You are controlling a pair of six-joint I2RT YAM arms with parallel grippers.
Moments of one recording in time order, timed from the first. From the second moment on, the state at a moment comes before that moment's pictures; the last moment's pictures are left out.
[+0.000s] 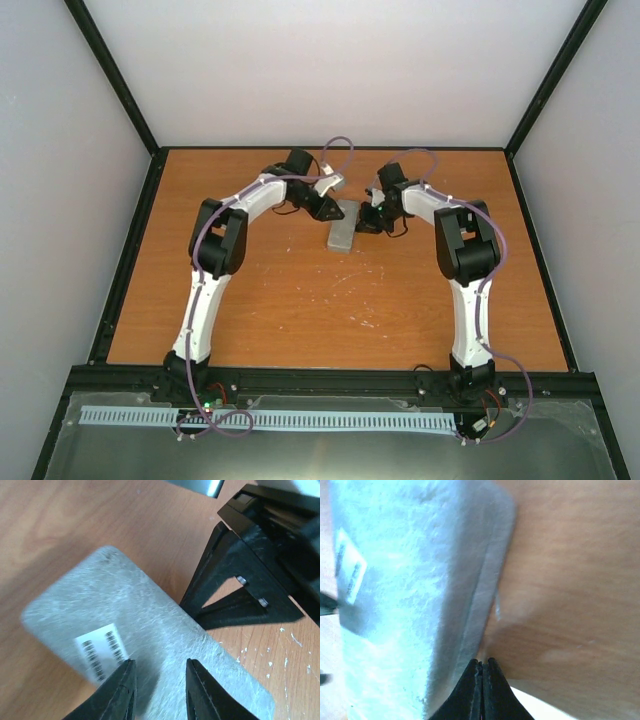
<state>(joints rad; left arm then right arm) -0.42 2.40 1.96 -0.65 0.75 0.33 0.30 2.21 1.59 -0.61 -0.50 0.35</state>
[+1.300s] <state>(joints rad) -0.18 1.71 1.53 -0.45 0.23 0.04 0.13 1.67 1.19 -0.46 -0.25 0.20</state>
